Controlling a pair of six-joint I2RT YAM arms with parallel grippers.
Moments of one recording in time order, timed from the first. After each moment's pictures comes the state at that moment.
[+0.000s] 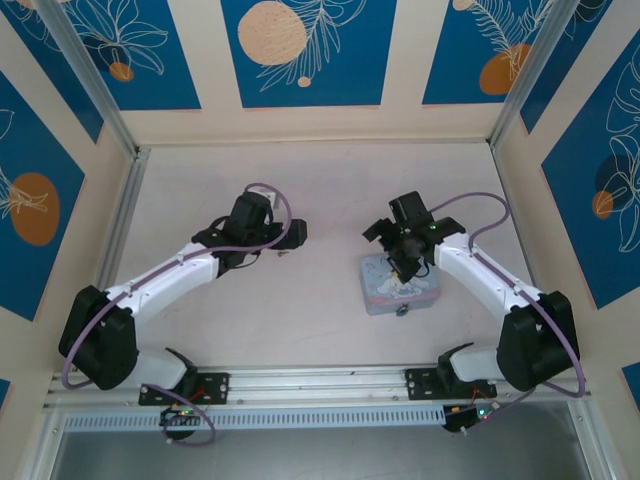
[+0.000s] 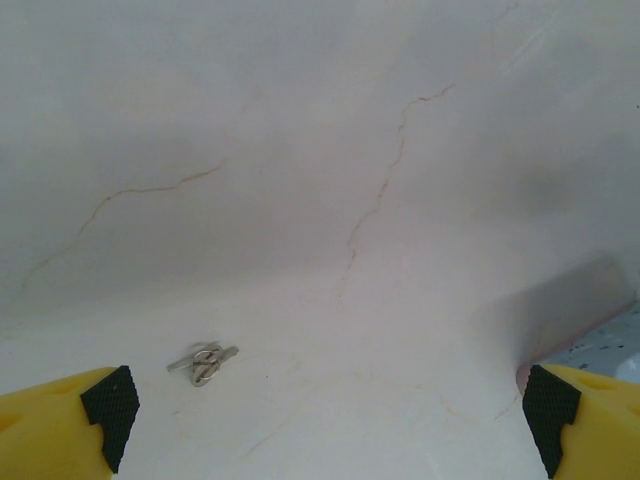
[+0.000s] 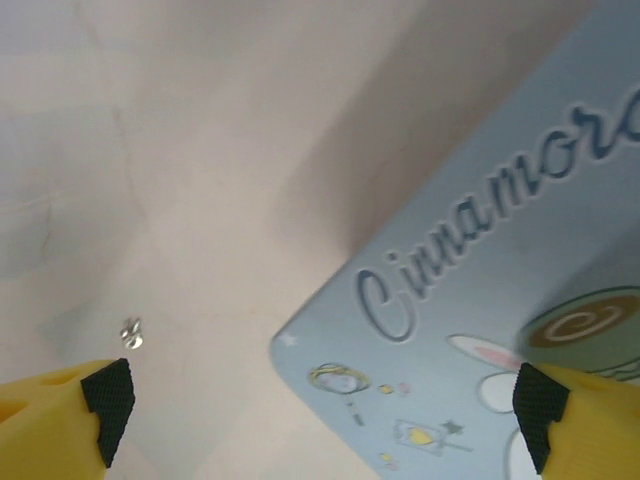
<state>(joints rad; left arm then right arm) -0.61 1.39 0.97 -0.29 -0.02 -0.48 0.40 1.33 0.97 -0.75 -0.12 1.24</state>
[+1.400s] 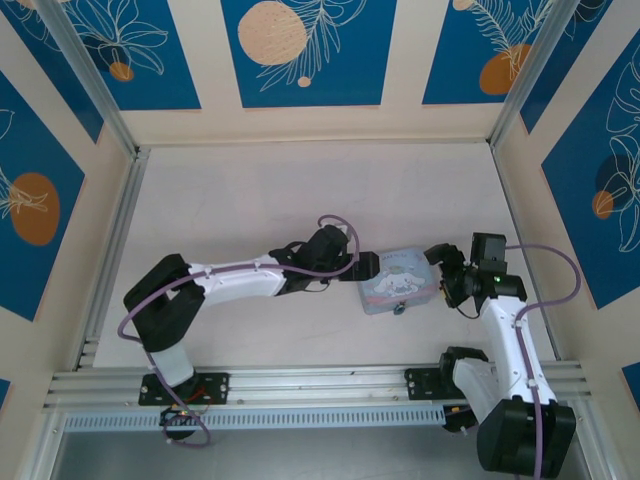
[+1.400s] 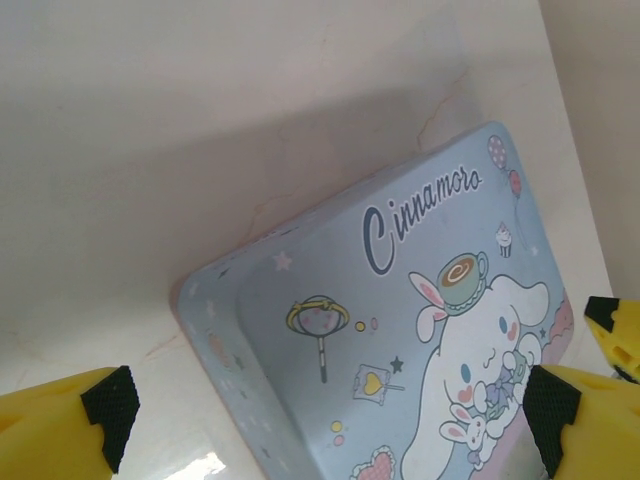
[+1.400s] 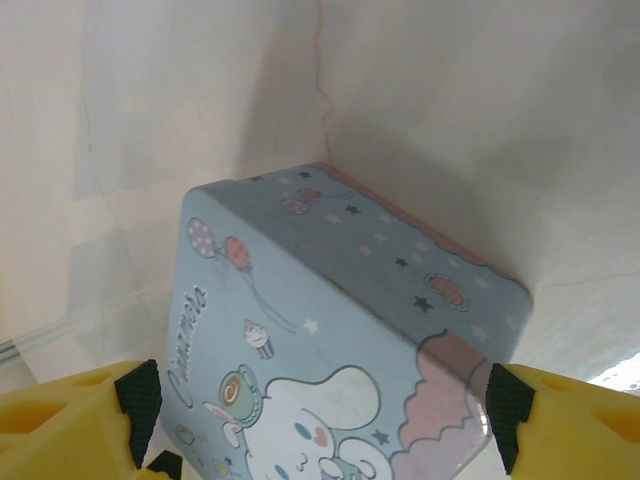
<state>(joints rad) -0.99 1.74 1.09 -0.03 0.06 -0.87 -0.14 0.86 0.61 -0.77 -0.31 0.99</state>
